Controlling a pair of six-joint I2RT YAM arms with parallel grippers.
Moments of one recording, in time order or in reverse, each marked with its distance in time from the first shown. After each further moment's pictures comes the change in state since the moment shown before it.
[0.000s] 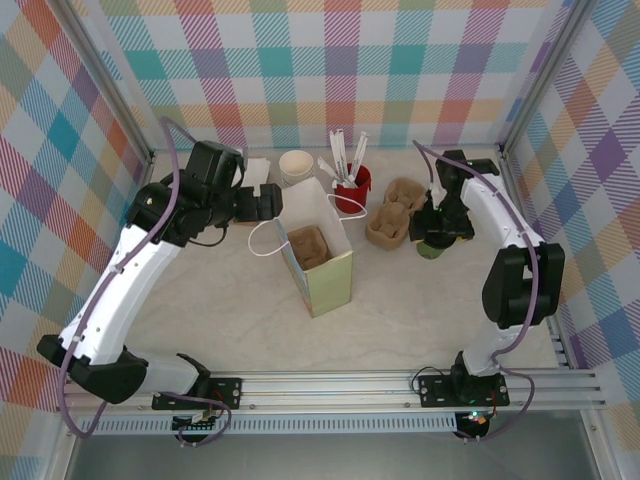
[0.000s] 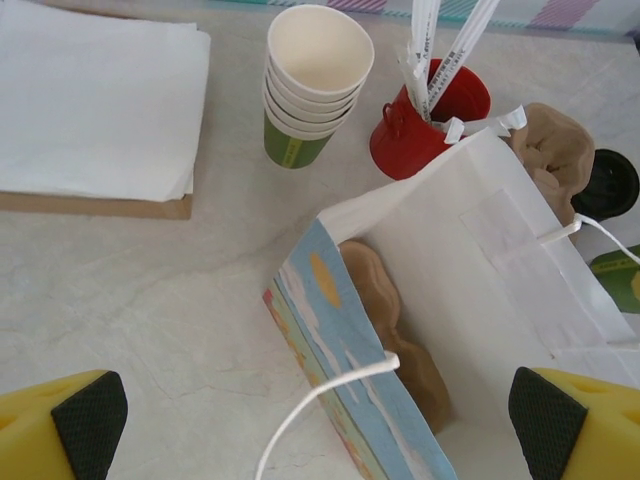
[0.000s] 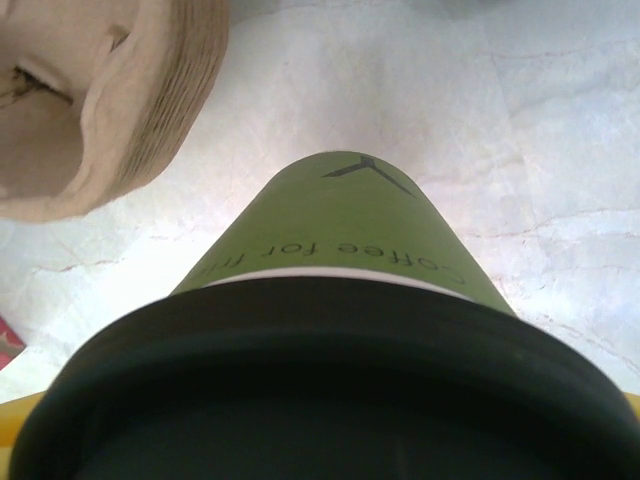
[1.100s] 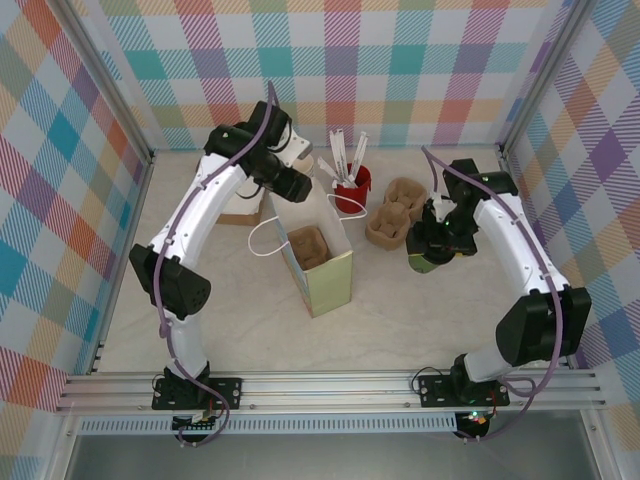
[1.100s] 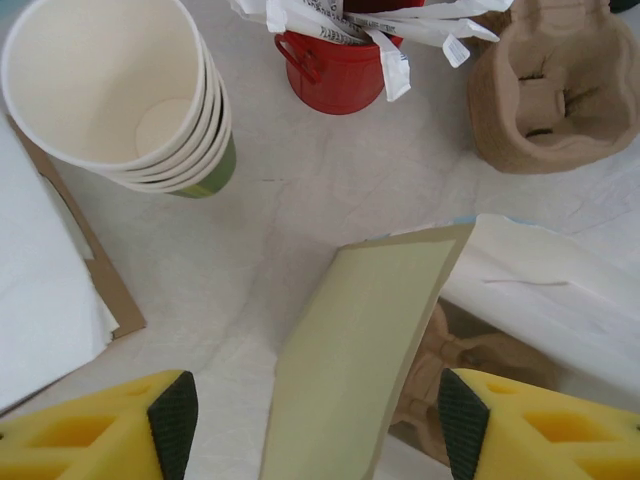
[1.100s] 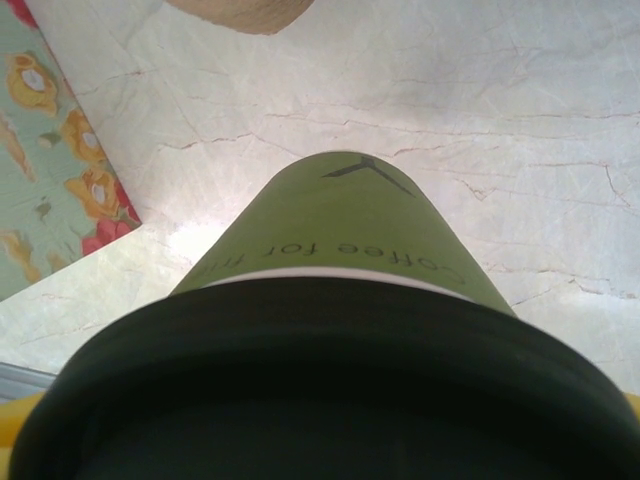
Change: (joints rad) left arm 0.077 0.576 0.443 -0.121 0.262 0.561; right arm 0.048 -0.242 -0.089 -0.113 -0.139 0.027
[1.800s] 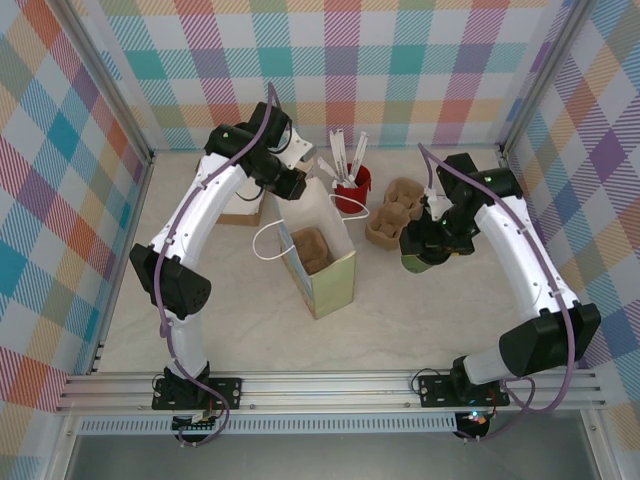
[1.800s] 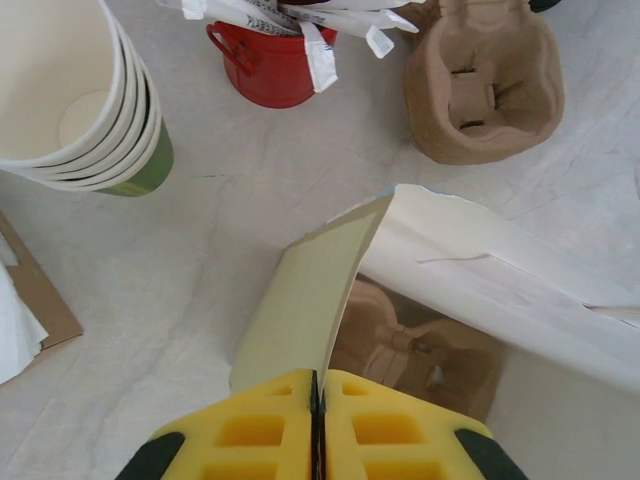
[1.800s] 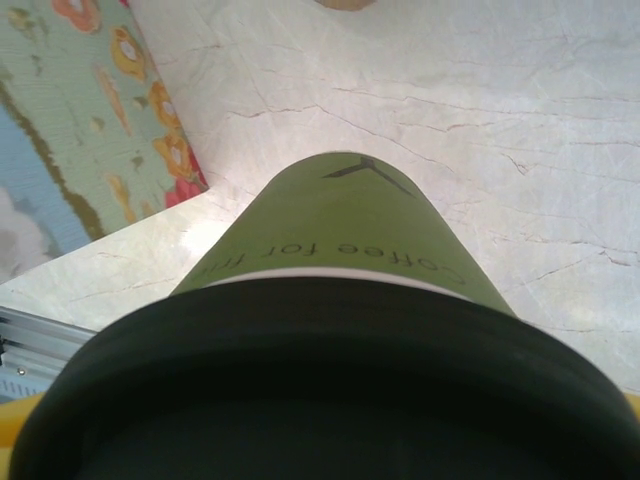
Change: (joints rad) left arm 0.000 0.002 0.002 -0.022 0.111 -0.013; right arm 0.095 -0.045 0.123 -0.118 -0.012 0.053
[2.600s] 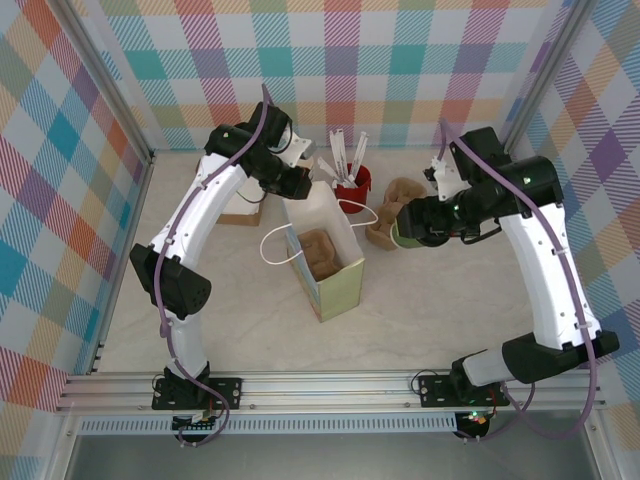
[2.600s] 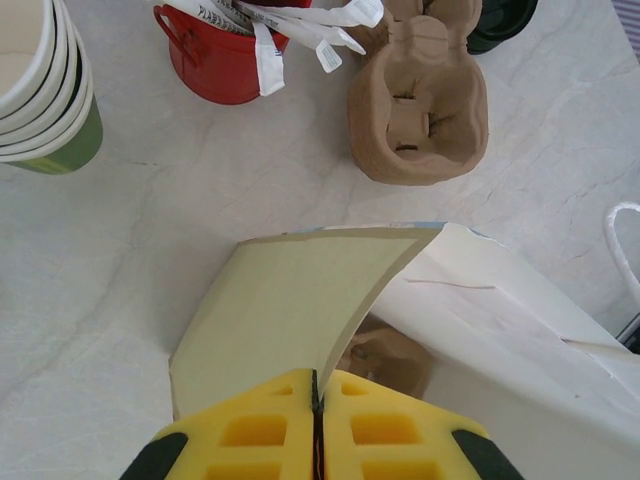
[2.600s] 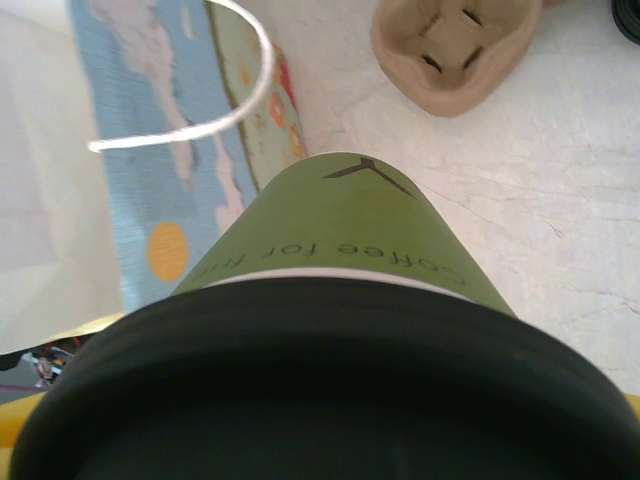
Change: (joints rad) left arm -0.001 0.000 0.000 0.005 0.106 -0.175; right arm 0.097 -0.026 0.394 -0.142 -0.045 0.082
